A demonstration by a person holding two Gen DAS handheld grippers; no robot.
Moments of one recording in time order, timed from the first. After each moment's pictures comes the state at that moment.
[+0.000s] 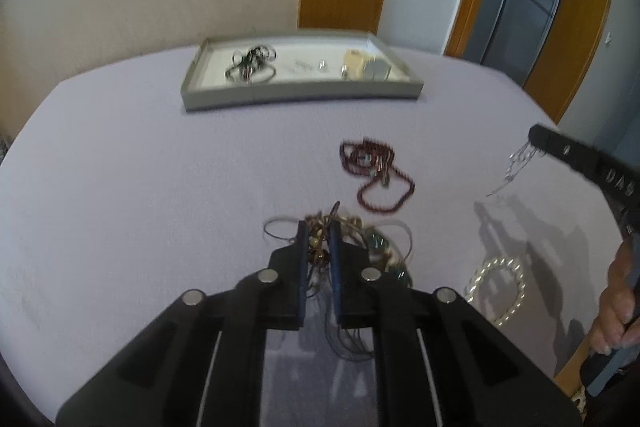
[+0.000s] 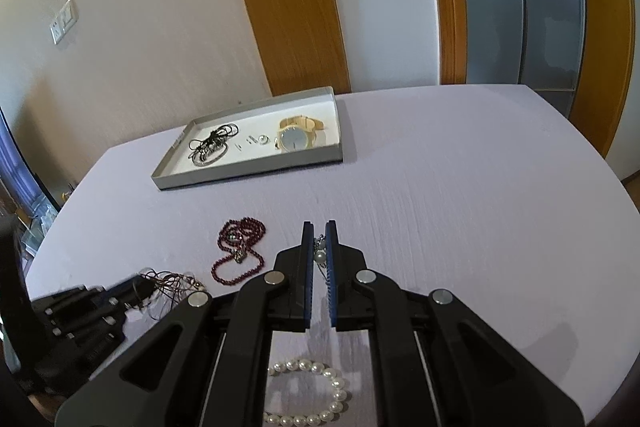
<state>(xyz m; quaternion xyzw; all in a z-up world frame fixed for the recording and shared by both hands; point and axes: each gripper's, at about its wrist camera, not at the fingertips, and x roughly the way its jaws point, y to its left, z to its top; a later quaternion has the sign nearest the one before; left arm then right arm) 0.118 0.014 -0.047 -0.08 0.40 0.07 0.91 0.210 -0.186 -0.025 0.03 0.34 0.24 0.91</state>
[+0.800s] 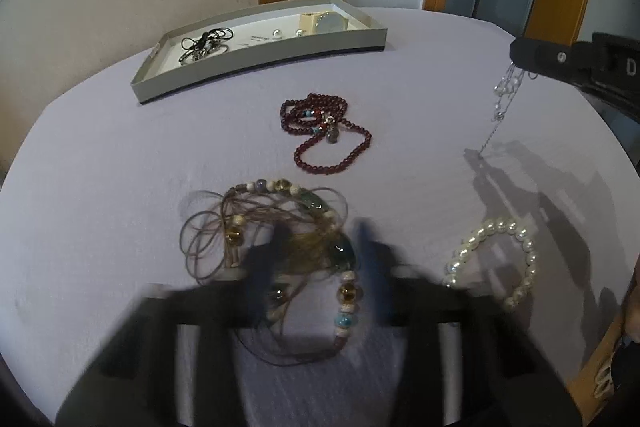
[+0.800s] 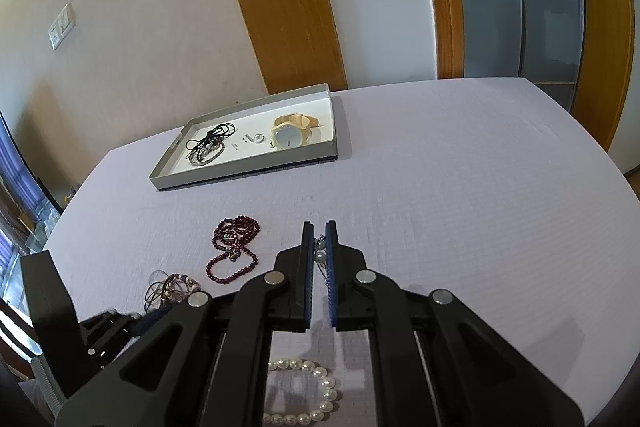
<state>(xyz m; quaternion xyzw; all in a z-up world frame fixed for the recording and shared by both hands) 0.133 -0.044 -0.086 -0.02 0.44 0.07 0.89 0.214 -0.196 -0.031 0.04 0.35 0.24 0.90</state>
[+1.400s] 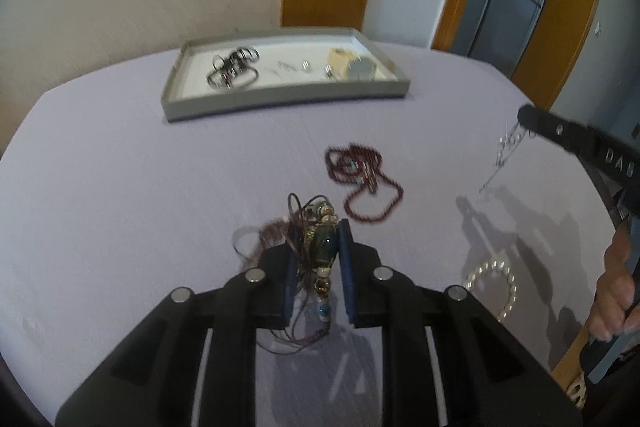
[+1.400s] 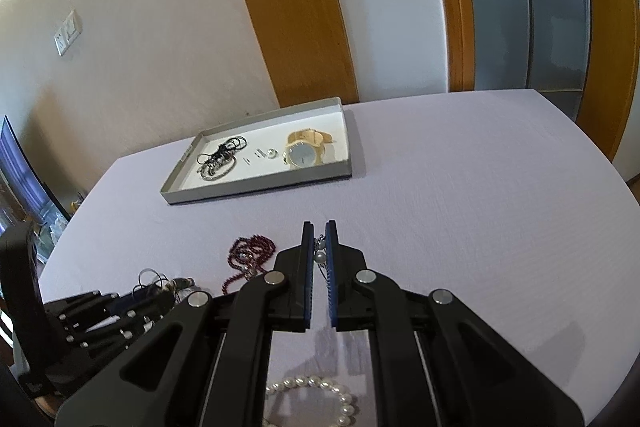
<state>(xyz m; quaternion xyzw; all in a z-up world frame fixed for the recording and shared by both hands) 0.134 0.018 -0.039 -0.08 0.42 0.05 0.90 0.220 -0.183 -0.011 0.04 0.34 0.25 0.91</state>
